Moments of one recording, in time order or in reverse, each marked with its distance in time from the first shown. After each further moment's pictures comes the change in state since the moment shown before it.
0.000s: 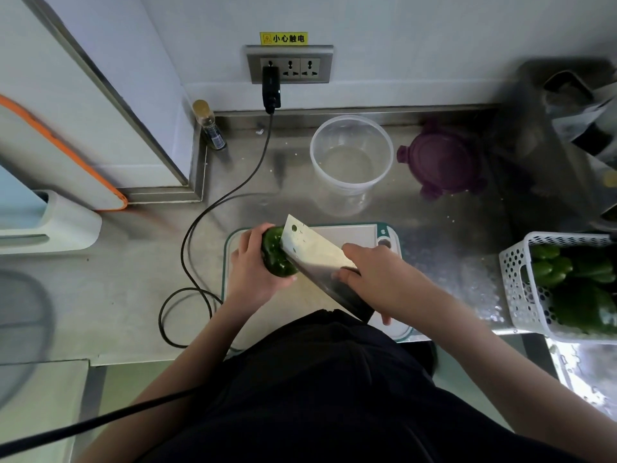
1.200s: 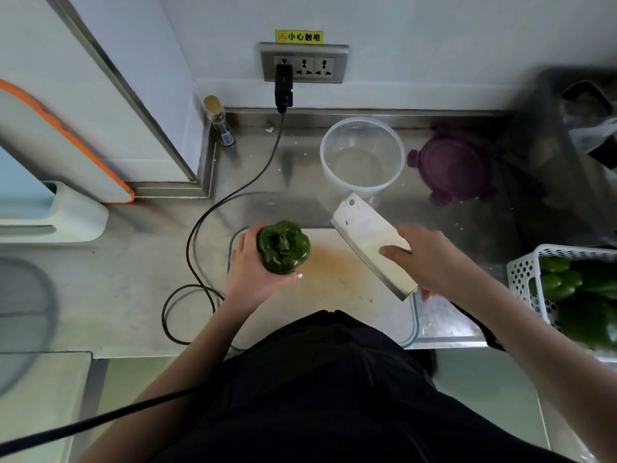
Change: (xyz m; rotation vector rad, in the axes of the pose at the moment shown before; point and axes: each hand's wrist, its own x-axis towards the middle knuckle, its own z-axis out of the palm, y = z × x) left_hand 0.006 -0.012 -0.001 -0.070 0.022 -0.134; right_hand 0.026 0.055 -0.018 0.097 0.129 0.113
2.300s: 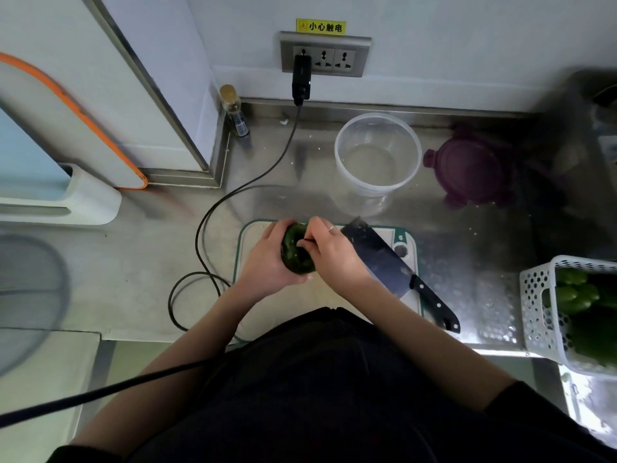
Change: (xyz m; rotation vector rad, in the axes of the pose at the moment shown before) left_hand 0.006 0.012 -0.004 0.056 -0.211 0.119; right_hand 0.063 -0.070 0.106 0.254 0.295 -0.547
